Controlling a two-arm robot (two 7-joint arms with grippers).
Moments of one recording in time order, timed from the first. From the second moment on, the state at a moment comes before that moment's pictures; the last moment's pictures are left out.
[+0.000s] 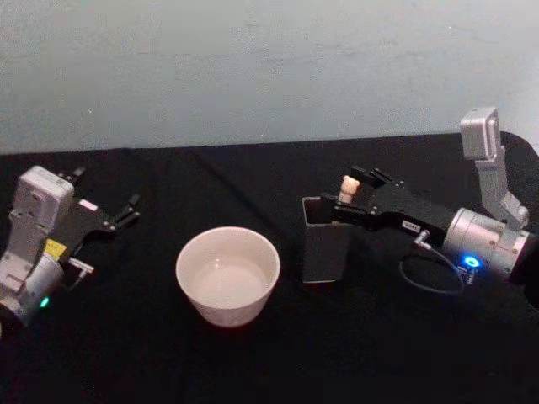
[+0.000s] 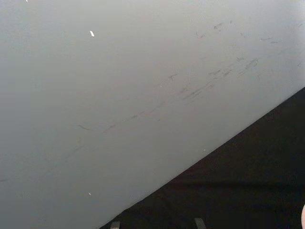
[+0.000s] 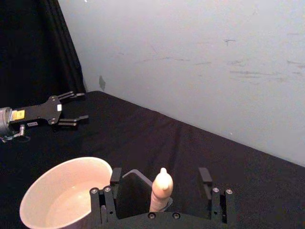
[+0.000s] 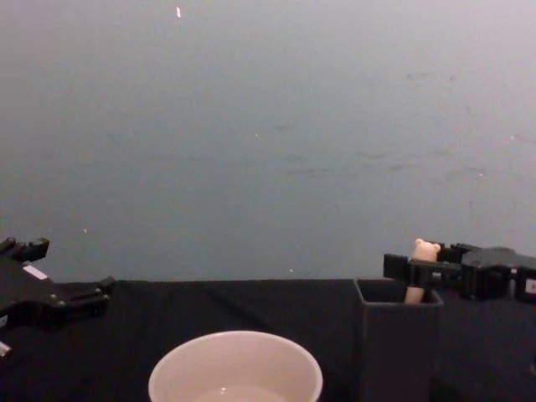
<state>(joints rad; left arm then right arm) -0.20 0.60 0.45 -1.41 -0.25 -0.12 0.03 0.39 0.50 -0.46 -1.27 0.64 0.04 0.65</state>
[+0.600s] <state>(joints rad) -0.20 0.60 0.45 -1.41 -0.25 -0.12 0.03 0.39 0.50 -0.46 -1.27 0.63 0.04 0.64</state>
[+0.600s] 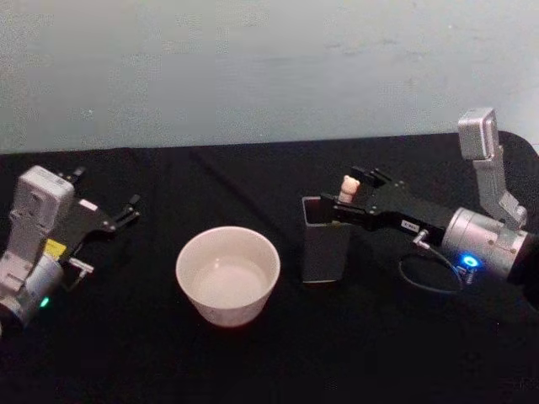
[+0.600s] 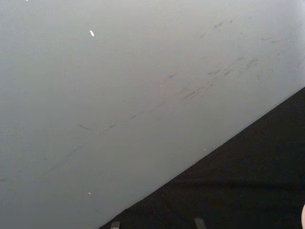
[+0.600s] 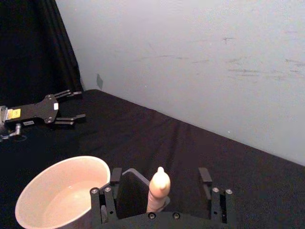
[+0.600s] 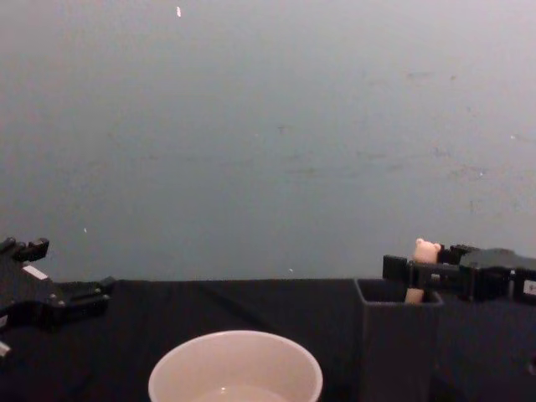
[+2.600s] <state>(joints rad) -0.20 0.60 0.45 -1.41 -0.25 -0.12 0.03 0.42 0.55 -0.45 -1.40 0.60 -0.04 0.67</state>
